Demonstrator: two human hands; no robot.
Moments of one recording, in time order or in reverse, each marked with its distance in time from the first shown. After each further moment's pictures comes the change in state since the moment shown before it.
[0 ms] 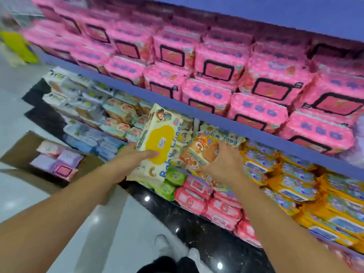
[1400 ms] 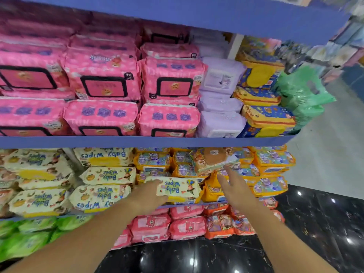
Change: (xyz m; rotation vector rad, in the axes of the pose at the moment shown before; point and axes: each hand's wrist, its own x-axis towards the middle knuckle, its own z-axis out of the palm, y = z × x) left_hand 0.037 0.005 0.387 1.068 -0.650 0.428; right_hand -0.090 0.336 -0.089 0.287 0.138 0.481
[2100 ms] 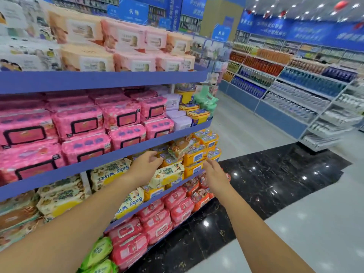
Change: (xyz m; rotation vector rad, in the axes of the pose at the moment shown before) left_hand -0.304 -0.075 -0.139 -0.274 0.075 0.576; right_hand -0.375 -0.259 0.106 0.641 0.578 0.229
